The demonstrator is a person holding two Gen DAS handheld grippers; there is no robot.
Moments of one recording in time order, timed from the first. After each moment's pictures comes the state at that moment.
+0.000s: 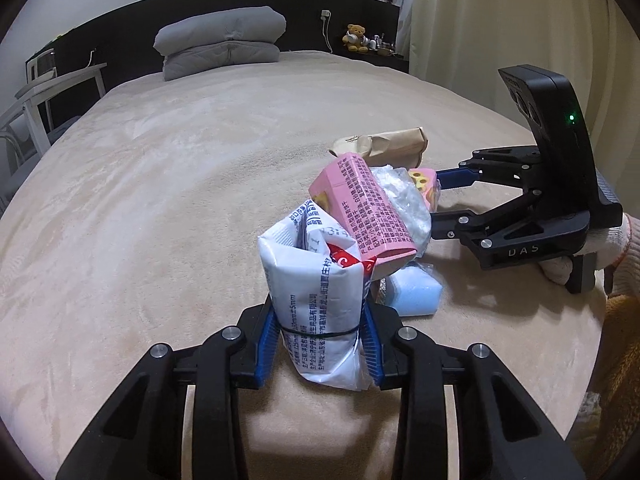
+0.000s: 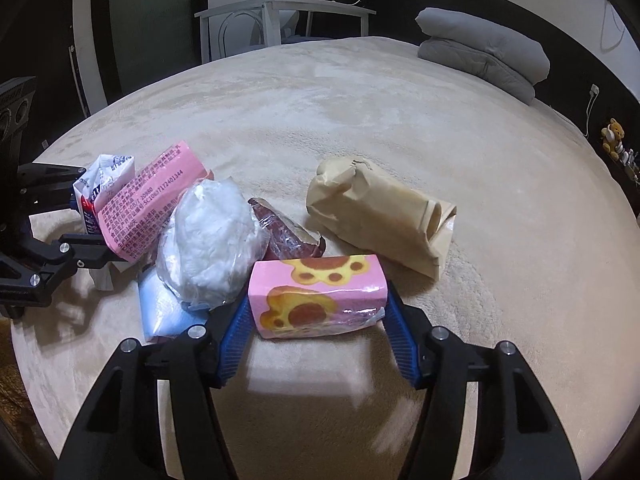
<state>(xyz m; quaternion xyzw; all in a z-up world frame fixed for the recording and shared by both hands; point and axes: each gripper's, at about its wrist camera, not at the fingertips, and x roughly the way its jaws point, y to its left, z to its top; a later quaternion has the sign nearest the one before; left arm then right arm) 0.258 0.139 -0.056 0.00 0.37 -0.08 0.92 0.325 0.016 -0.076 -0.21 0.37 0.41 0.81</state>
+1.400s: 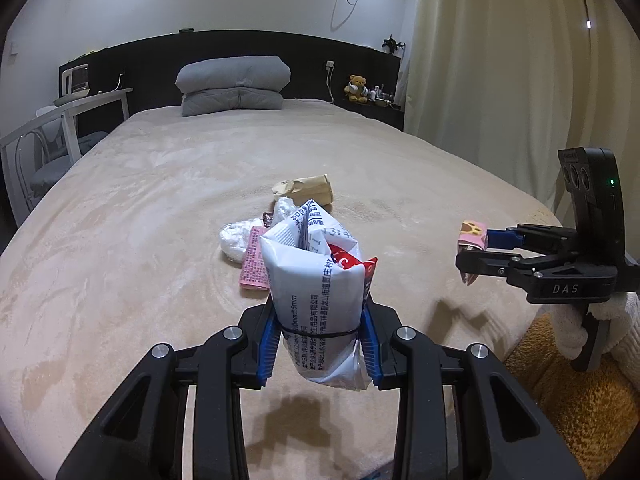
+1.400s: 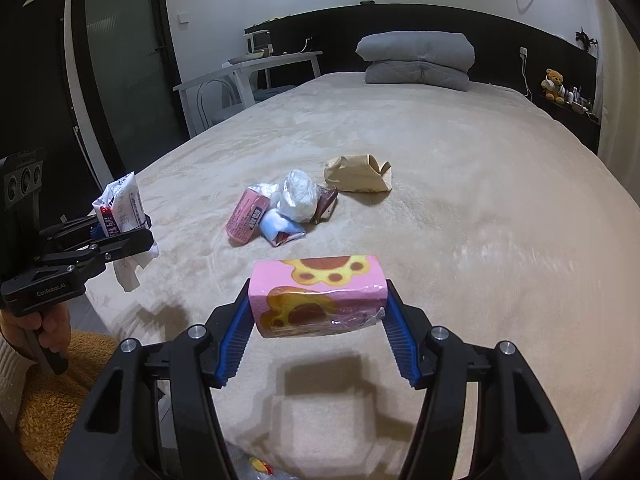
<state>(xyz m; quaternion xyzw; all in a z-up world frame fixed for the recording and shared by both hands) 0.110 0.058 0.010 -0.04 0.29 -0.05 0.95 0.154 -0.126 0.002 -0.06 0.35 0.37 0.86</state>
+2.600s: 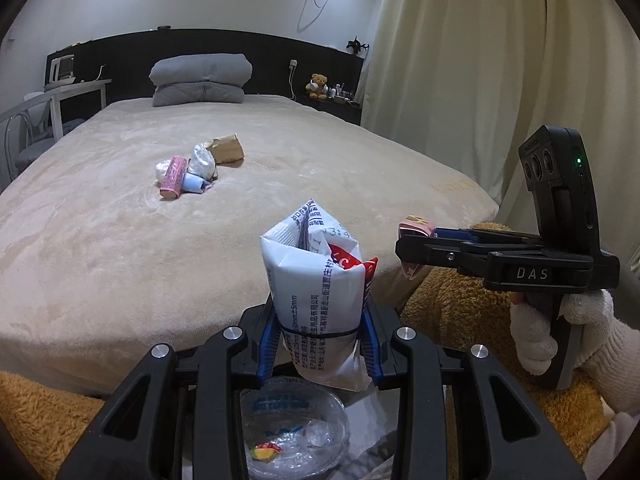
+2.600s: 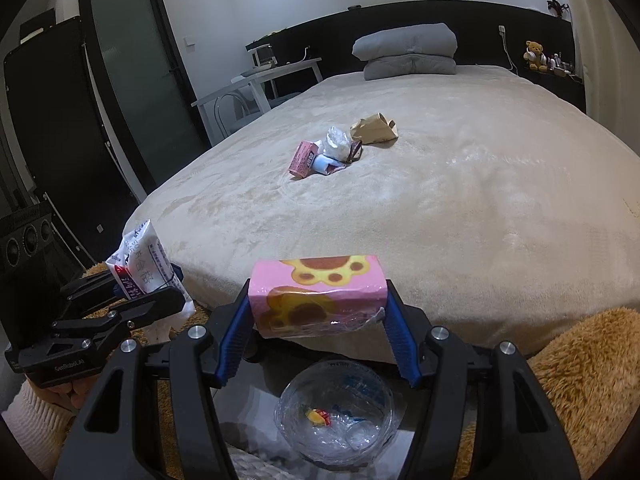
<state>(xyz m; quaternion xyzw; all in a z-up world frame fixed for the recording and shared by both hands) -0.035 -0.048 -0.012 -0.07 0.29 -0.11 0.95 -0.003 -0.209 -0.001 0.01 0.37 0.38 0.85</state>
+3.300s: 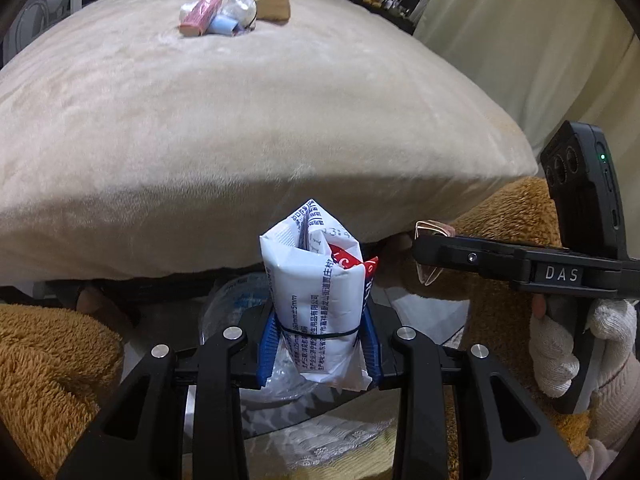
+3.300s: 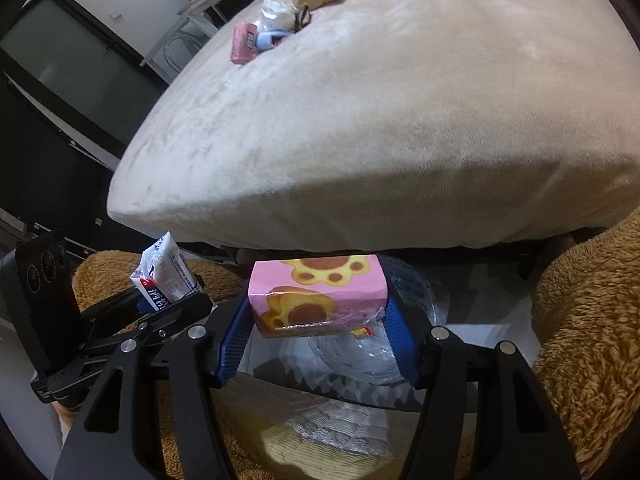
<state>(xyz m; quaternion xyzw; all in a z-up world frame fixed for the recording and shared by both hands) 0.000 -0.039 -0.100 -0.15 0.49 -0.07 0.86 0.021 -0.194 -0.100 0.06 0.59 0.32 0.74</state>
